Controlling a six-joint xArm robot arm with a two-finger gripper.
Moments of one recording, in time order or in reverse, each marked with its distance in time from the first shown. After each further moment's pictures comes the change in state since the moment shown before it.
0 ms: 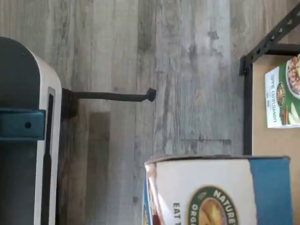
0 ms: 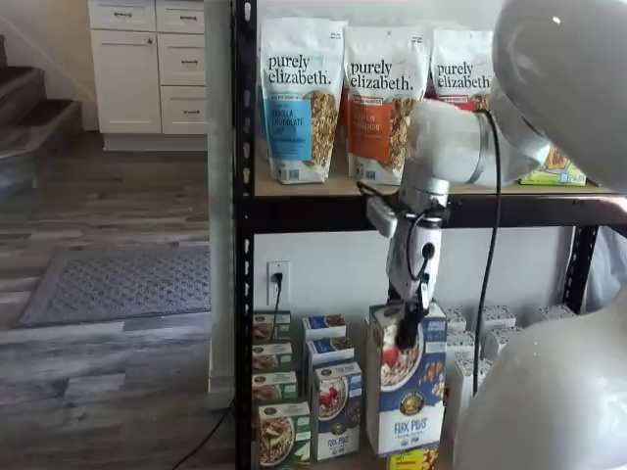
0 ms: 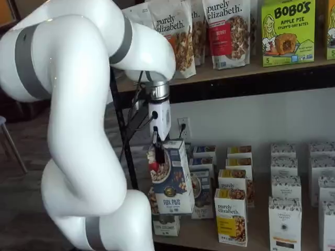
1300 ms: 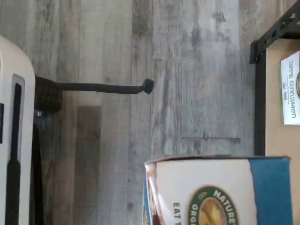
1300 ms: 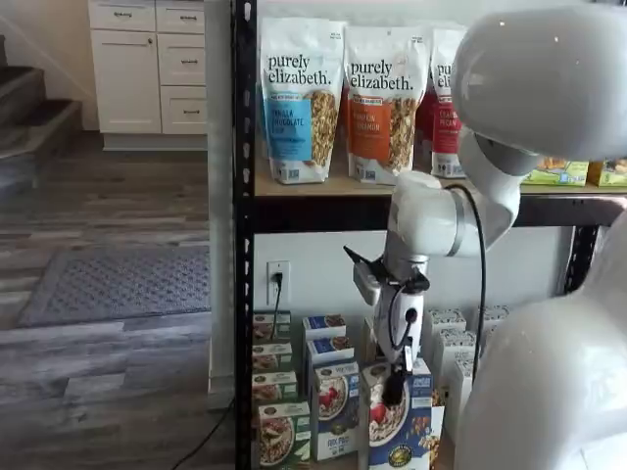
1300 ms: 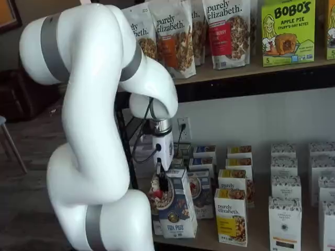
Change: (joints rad) arm 0.052 0.197 0.111 -0.006 -0.302 0.023
